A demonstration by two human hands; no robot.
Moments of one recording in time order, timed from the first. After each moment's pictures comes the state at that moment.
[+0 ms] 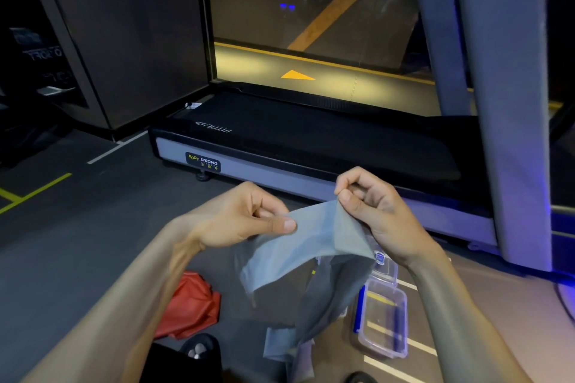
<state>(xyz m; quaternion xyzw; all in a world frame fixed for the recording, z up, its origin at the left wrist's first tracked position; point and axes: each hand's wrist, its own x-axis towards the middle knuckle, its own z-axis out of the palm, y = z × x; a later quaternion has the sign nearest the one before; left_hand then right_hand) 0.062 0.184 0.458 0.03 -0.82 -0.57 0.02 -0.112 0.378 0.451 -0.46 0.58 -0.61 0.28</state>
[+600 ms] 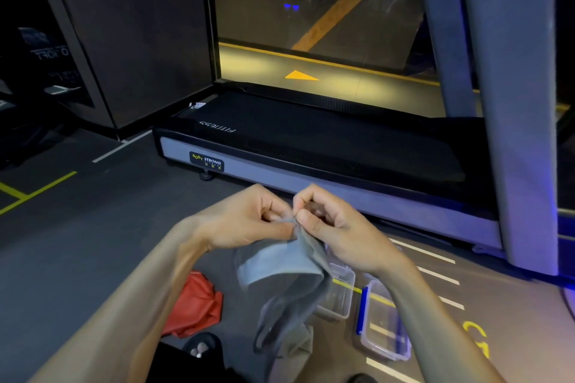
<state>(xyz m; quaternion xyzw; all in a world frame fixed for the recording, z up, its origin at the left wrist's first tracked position) 0.059 0.186 0.455 0.03 -0.84 -0.55 0.00 -0.077 0.351 0.446 -0.58 0.62 -0.46 0.26</state>
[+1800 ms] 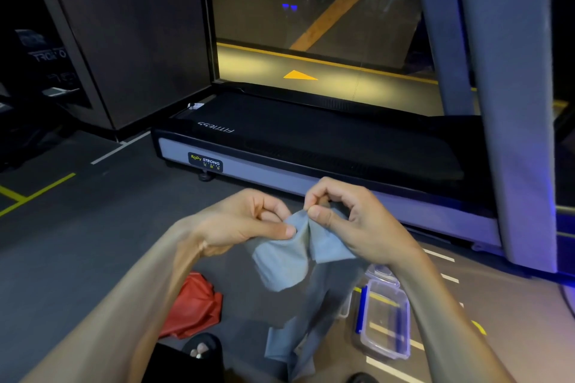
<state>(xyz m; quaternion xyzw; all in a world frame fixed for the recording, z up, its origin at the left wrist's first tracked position) 0.056 0.182 0.441 0.09 -0.72 -0.69 -0.01 -0.096 0.365 0.458 -0.61 0.64 -0.44 0.15</state>
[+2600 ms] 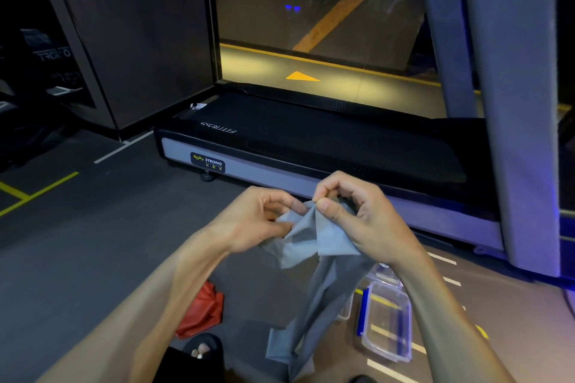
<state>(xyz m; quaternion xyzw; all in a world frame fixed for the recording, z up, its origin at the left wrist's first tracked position) 0.041 0.188 0.425 0.13 -0.81 -0.56 0.12 -0.096 0.361 0.457 -0.59 0.63 -0.48 0.12</state>
